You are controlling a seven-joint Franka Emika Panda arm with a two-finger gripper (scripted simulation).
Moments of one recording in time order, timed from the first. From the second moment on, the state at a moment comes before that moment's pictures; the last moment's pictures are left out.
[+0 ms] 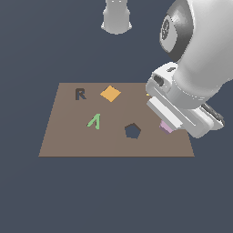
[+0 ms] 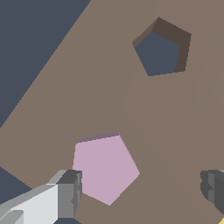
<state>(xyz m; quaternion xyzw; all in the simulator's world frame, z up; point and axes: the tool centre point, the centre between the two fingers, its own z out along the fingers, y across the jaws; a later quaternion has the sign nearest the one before) 0.027 0.162 0.063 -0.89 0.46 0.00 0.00</state>
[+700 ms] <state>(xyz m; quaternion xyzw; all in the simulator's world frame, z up) 0.046 0.176 0.050 -0.86 0.51 0.00 0.00</state>
